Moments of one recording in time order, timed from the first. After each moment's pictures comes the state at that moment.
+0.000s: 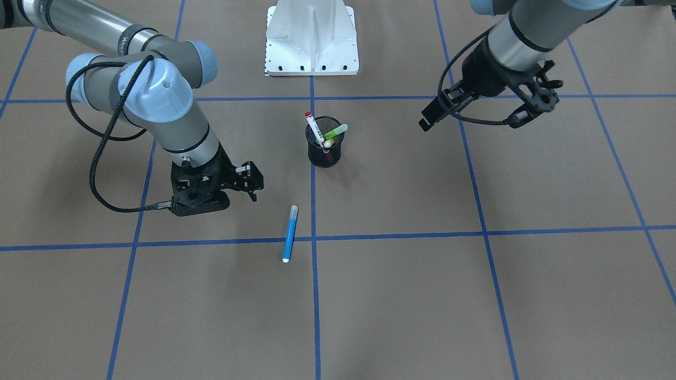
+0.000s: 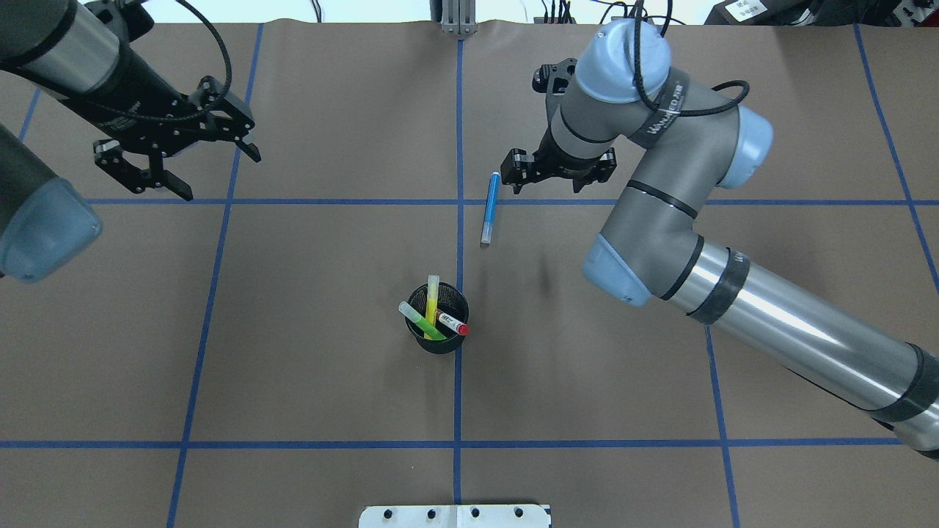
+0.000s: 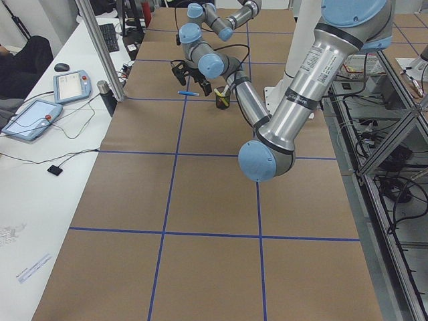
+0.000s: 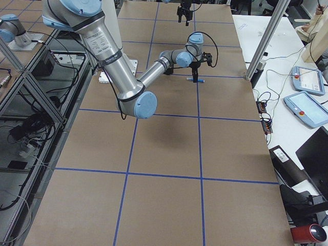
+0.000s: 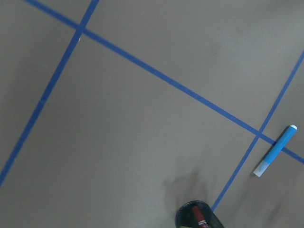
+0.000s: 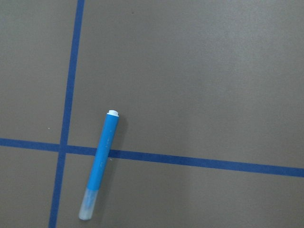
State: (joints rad) left arm -0.91 -2.14 -1.99 -1.36 -2.38 -1.66; right arm 0.78 -0.94 1.61 -1.45 2.07 0.96
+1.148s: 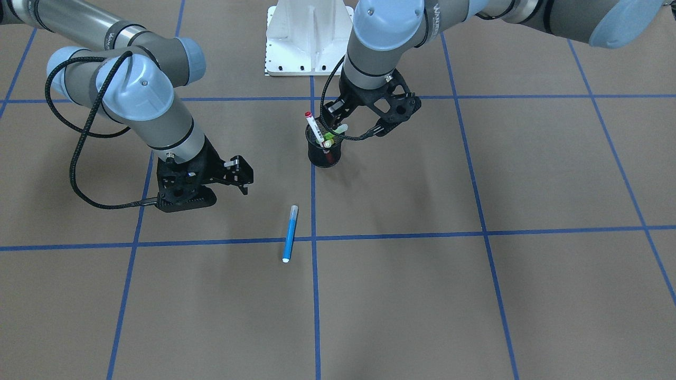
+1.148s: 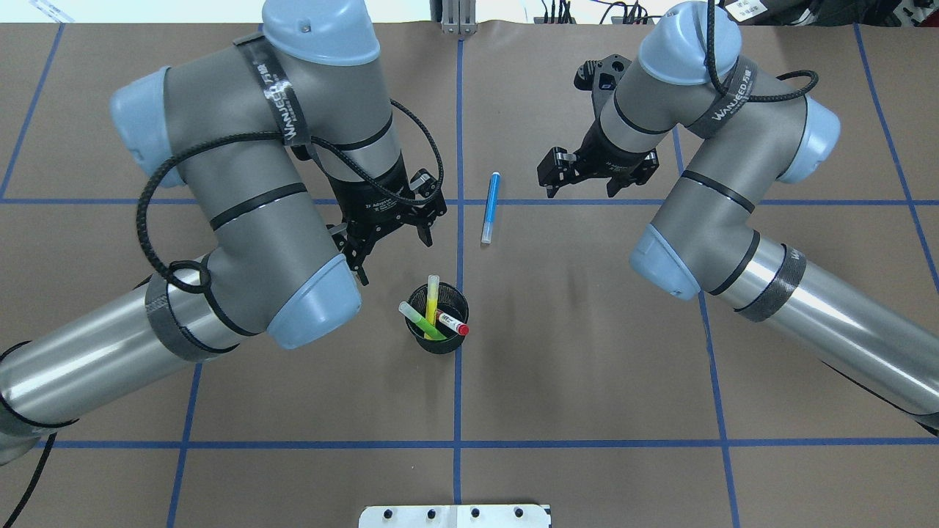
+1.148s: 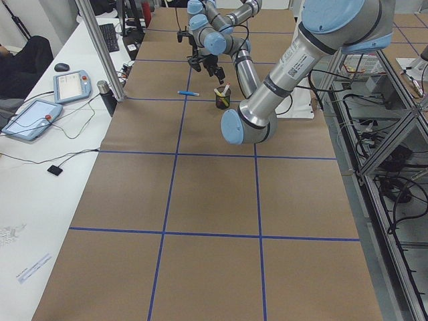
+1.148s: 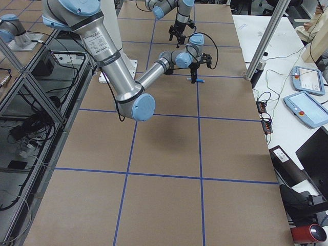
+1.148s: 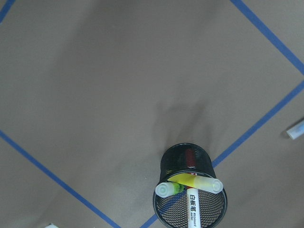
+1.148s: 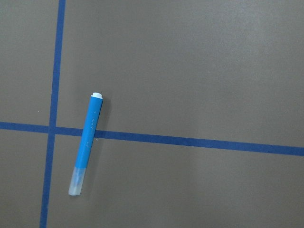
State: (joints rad) left arm -0.68 -2.44 -1.70 -1.17 -2.27 -1.60; right arm 0.79 -0.96 1.63 -1.48 2.11 0.96
